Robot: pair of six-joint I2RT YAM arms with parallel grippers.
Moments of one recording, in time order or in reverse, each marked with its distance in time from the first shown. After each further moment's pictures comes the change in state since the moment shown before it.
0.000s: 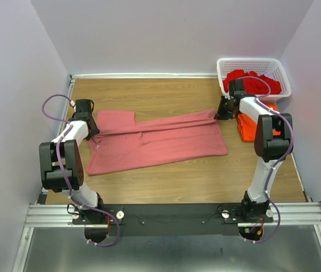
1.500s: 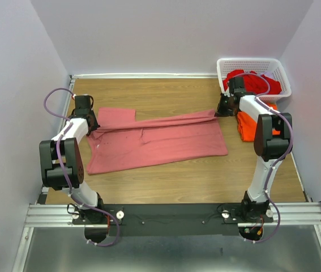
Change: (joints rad) left arm 0.000 0.023 0.046 0.058 0.060 0.087; right arm 0.000 0.011 0.039 -0.001 -0.008 -0.063
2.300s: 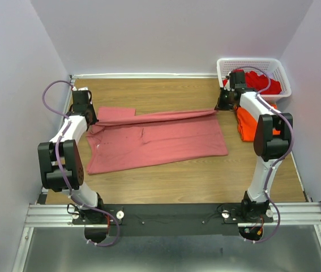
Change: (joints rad) left arm 0.000 -0.016 0.061 0.008 0.020 0.072; right arm 0.005 0.003 0.085 0.000 -0.001 -0.060
